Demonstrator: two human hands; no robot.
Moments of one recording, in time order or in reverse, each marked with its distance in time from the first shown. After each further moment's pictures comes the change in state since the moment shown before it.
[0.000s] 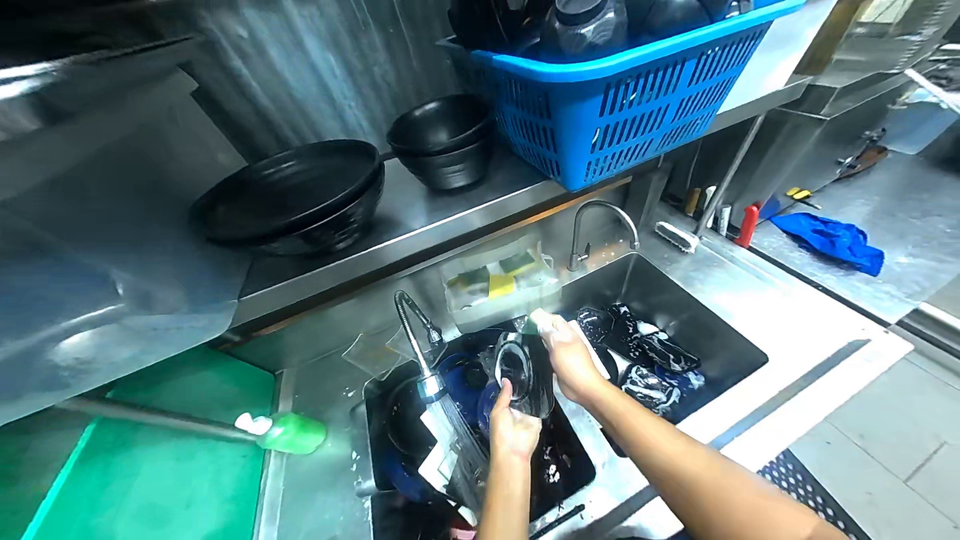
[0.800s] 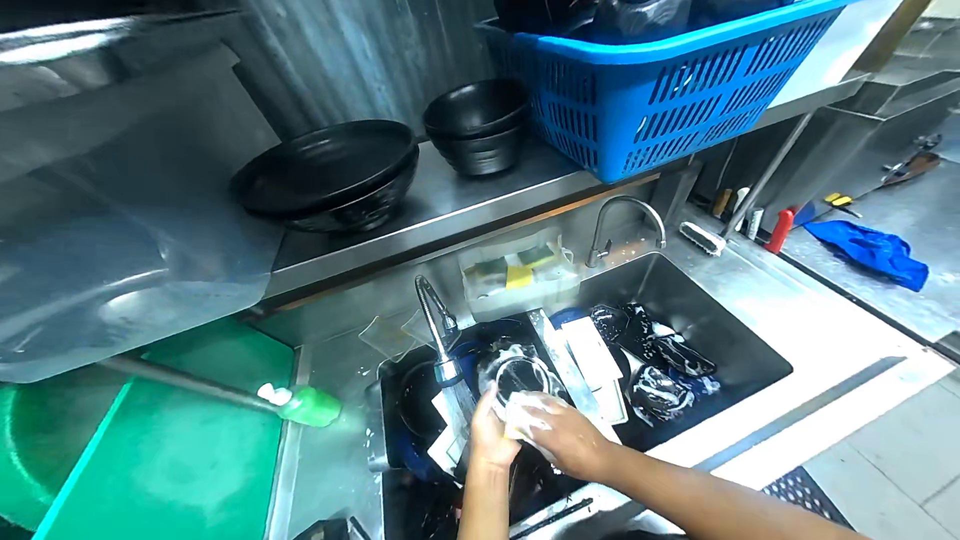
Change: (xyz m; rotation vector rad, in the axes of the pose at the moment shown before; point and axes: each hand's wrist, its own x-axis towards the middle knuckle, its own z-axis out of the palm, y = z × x) left_hand -0.011 0.051 -0.042 0.138 -0.234 0.026; right_hand -0.065 0.084 -0.001 -0.990 -0.673 -0.808
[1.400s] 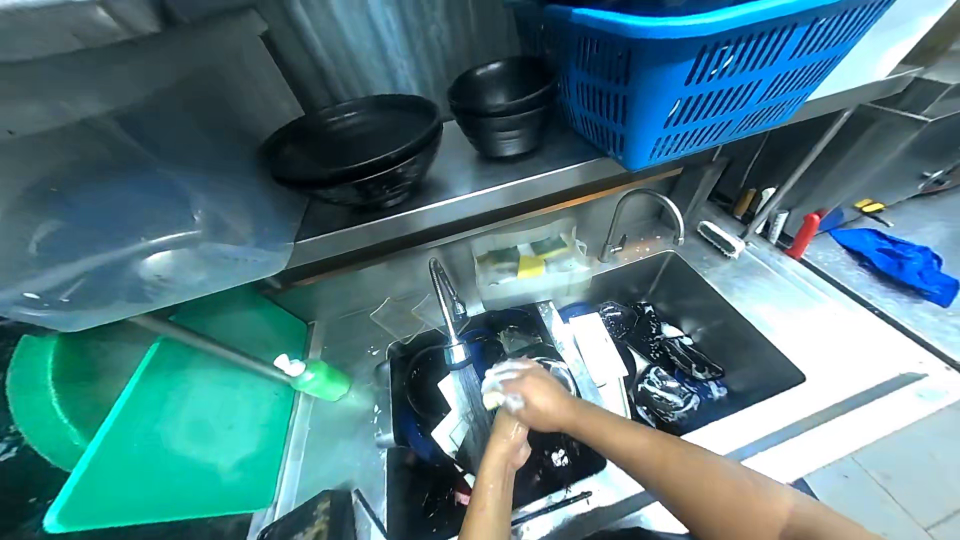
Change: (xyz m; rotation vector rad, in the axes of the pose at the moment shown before) left_hand -0.020 -0.023 -0.007 0.648 0.108 0.075; right_hand 0.078 0.000 -0.014 0.238 -0.130 0.068
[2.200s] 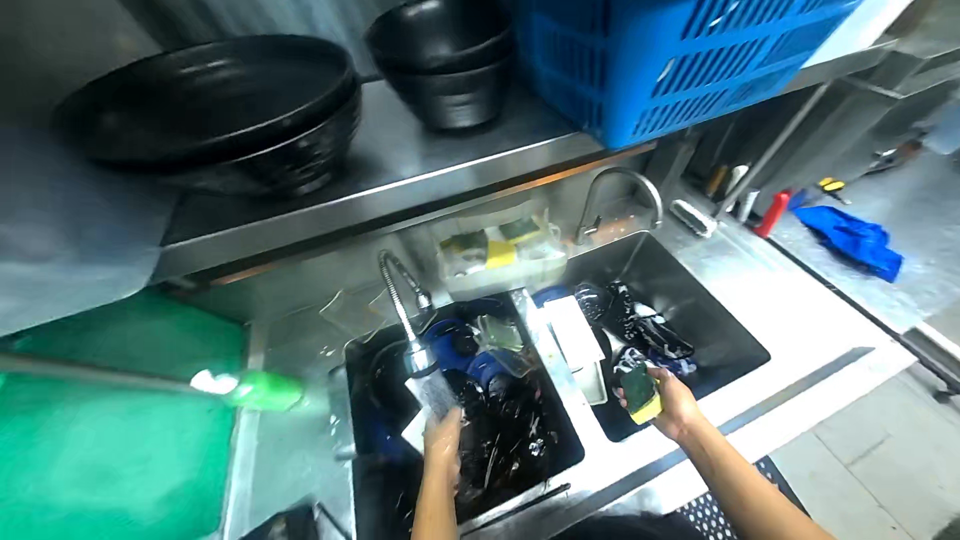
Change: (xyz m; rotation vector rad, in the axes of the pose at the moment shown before) left_hand 0.055 -0.042 -0.091 0.322 0.430 -0.150; right_hand -0.189 0.132 -0.029 1.445 1.010 1.153
